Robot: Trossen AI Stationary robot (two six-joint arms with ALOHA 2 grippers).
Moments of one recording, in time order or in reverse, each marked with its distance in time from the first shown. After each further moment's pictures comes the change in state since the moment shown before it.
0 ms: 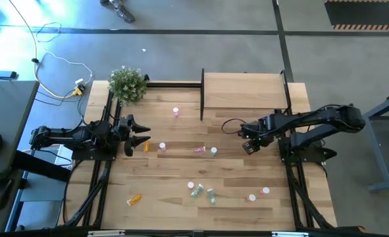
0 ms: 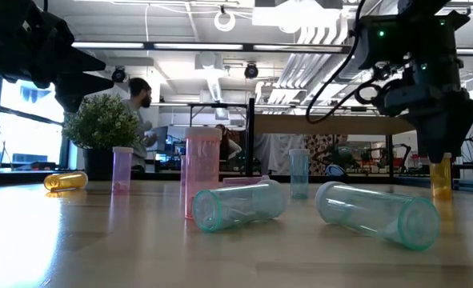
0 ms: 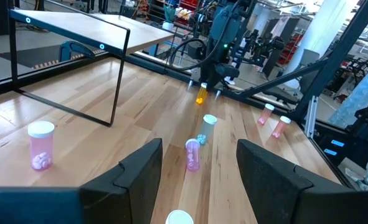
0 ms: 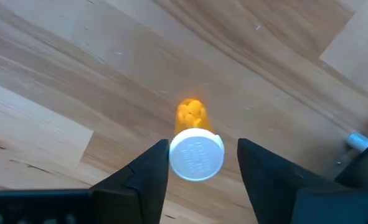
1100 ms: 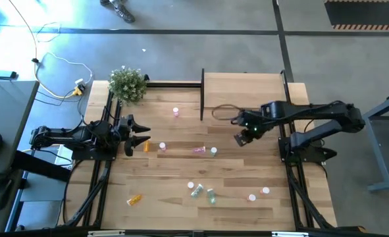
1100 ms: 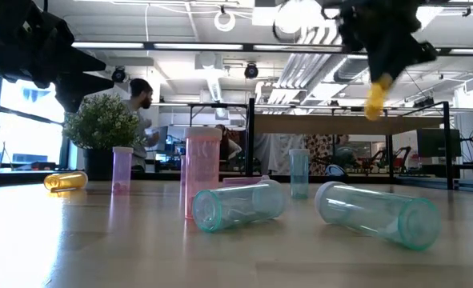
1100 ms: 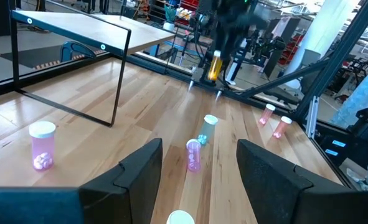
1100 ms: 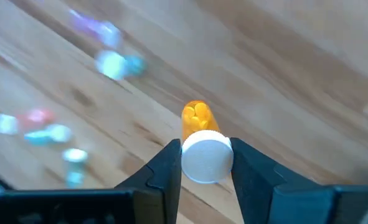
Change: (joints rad) left arm 0.000 0.000 0.000 0.000 -0.004 0.001; right arm 0.000 -0.004 0.443 -0.135 -0.011 0.001
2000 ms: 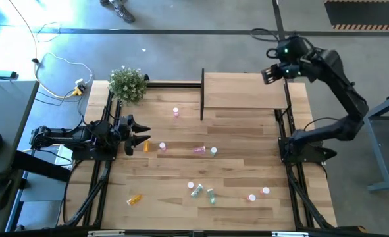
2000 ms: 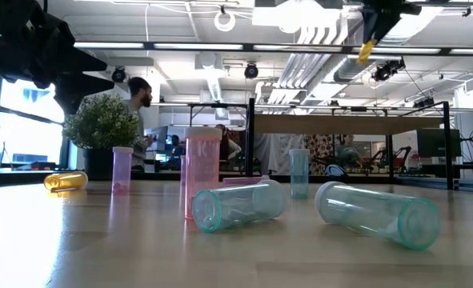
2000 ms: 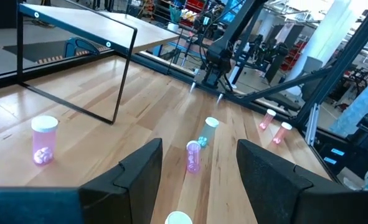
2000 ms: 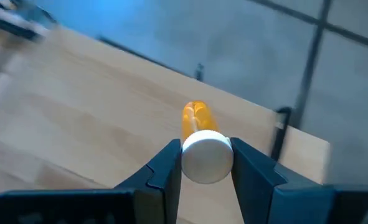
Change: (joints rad) left arm 0.001 0.000 0.000 0.000 -0.015 -0.046; right arm -0.749 0.046 0.614 -0.315 0.301 -0.698
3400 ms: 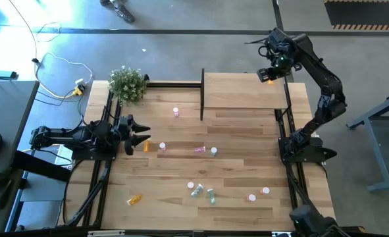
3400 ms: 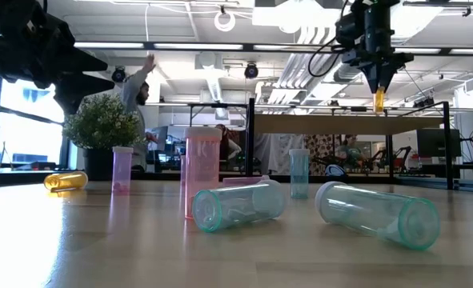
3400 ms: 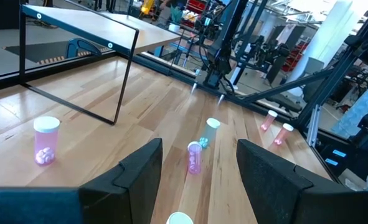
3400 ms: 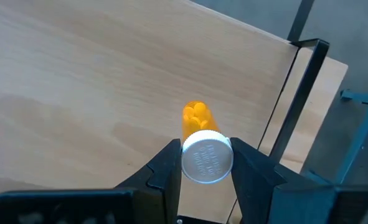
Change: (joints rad) left arm -0.001 0.000 0.000 0.001 -0.008 0.002; right arm -0.249 0.274 -0.060 -0.098 -0.146 -0.094
